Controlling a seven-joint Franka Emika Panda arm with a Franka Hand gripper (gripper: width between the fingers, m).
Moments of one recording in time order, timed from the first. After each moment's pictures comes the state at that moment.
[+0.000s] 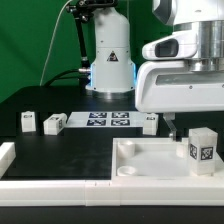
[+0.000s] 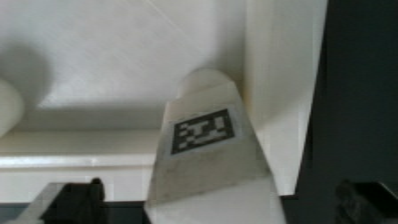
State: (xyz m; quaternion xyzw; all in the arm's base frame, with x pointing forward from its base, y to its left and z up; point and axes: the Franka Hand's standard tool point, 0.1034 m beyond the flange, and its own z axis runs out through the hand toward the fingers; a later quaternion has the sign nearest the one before) arm 0.633 0.122 0.081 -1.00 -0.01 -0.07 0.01
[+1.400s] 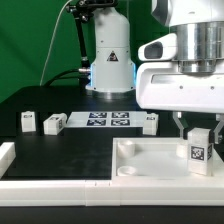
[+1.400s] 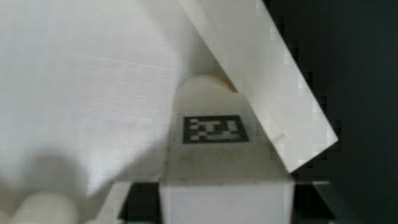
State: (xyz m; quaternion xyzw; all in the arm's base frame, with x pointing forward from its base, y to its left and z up) arm 0.631 0.120 0.079 -0.93 0.36 -0.06 0.04
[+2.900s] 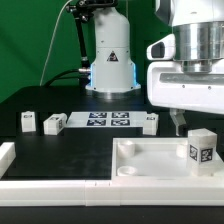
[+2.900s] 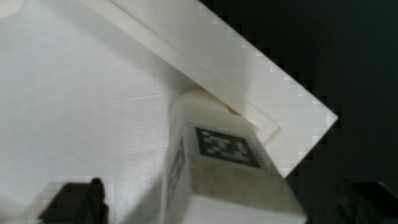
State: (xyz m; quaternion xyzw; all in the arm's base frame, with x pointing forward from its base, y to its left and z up) arm 0.630 0.125 0.079 -0.91 0.40 -0.06 0.05
